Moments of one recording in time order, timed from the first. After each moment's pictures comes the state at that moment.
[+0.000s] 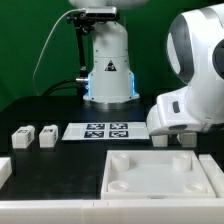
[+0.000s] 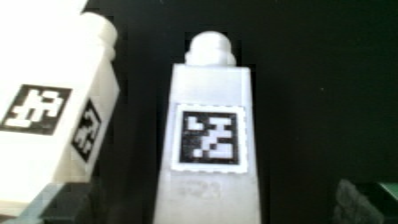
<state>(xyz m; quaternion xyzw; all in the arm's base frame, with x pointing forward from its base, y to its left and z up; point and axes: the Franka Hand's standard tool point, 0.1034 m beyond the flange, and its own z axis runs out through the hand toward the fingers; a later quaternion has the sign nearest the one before) 0.401 0.165 0.017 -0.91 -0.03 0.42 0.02</state>
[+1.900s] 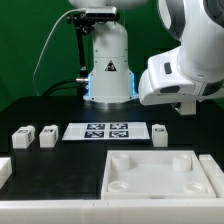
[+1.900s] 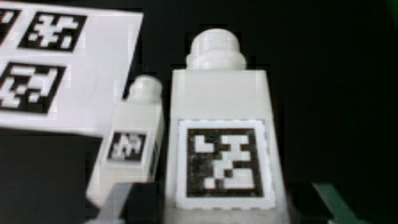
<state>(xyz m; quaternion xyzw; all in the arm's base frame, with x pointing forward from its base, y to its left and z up) 0.423 0.146 0.086 -0.92 -0.03 0.39 0.03</state>
